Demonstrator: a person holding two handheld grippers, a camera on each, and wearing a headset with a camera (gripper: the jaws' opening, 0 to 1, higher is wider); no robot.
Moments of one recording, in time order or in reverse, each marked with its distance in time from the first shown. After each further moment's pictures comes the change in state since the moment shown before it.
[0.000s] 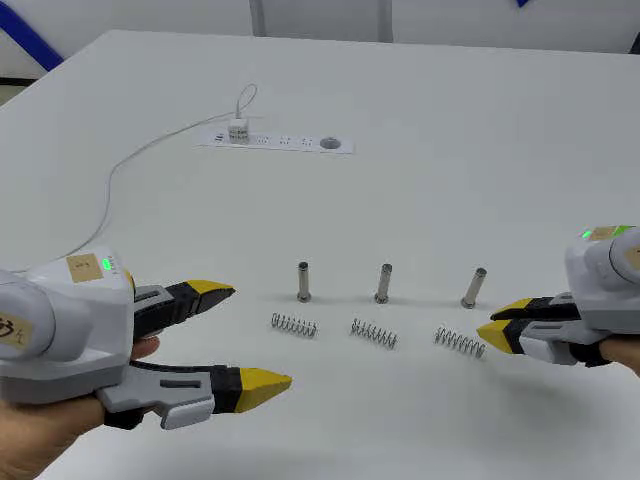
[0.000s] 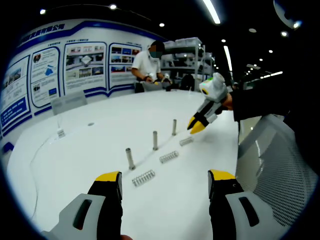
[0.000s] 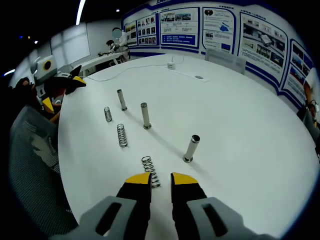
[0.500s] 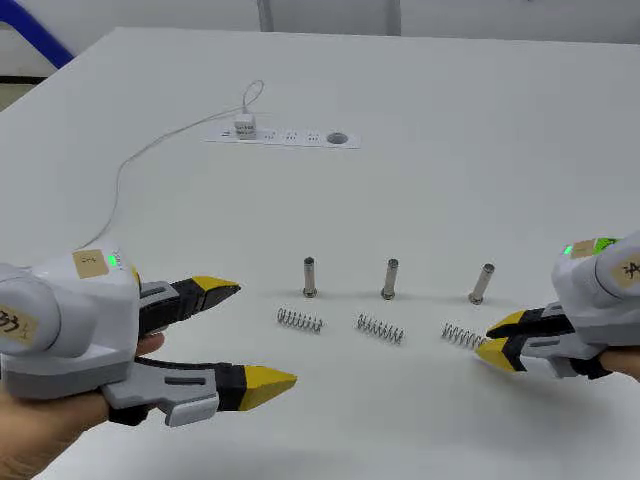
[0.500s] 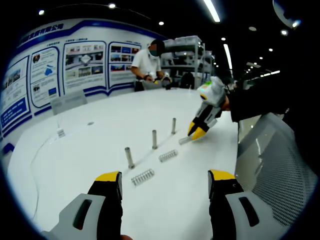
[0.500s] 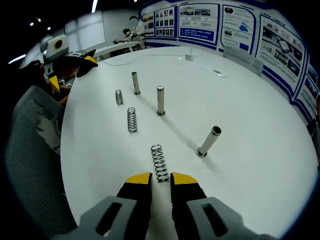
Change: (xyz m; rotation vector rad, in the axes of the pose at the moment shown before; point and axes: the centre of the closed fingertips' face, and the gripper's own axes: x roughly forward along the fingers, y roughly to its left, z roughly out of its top) left arm -0.002 -0.002 -0.001 0.005 0.016 0.002; right arm 0.016 0.008 -0.019 -0.103 0.080 0.082
